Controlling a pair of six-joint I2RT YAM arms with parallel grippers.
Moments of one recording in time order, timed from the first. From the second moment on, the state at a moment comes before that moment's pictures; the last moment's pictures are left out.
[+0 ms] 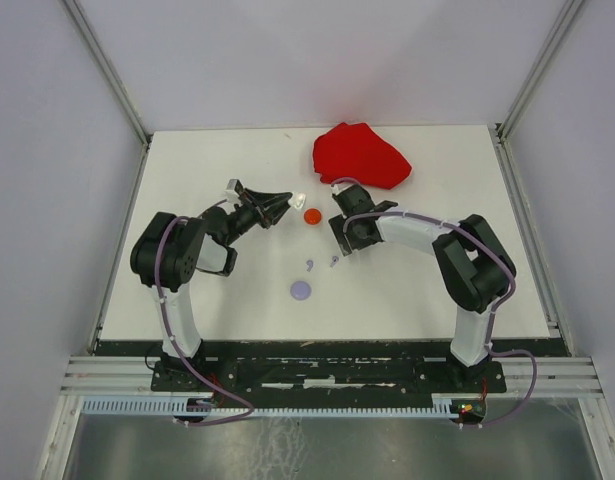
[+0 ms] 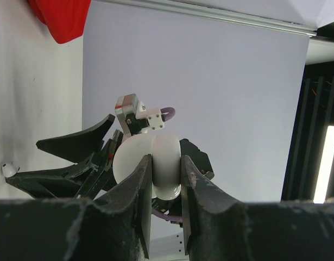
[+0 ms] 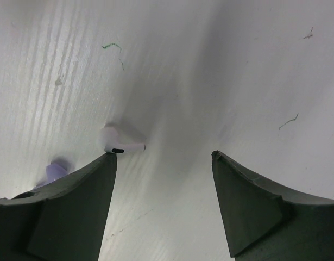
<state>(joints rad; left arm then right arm) -0.22 1.99 0.66 1.50 0.63 -1.83 0.62 1.88 1.20 -0.42 0.22 0.14</state>
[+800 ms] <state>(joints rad) -0.20 1.99 0.65 1.51 0.63 -1.83 0.62 1.96 1.33 -0.43 0.20 0.13</state>
